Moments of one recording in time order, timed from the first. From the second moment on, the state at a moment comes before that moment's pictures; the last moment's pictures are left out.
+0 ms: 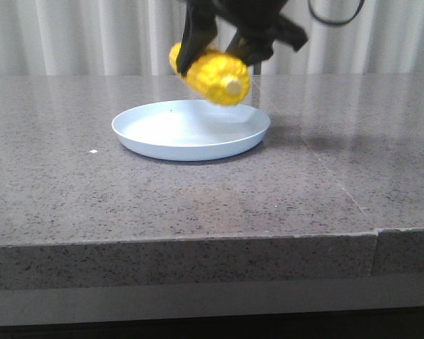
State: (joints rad) left arm -0.48 0.59 -0.85 0.02 0.85 0.07; right arm 0.49 1.82 -1.49 0.41 0.56 0.01
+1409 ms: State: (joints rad) left arm -0.48 0.59 -0.85 0.02 0.85 0.07; right arm 0.49 0.84 -1.05 0.04 0.92 -0.01
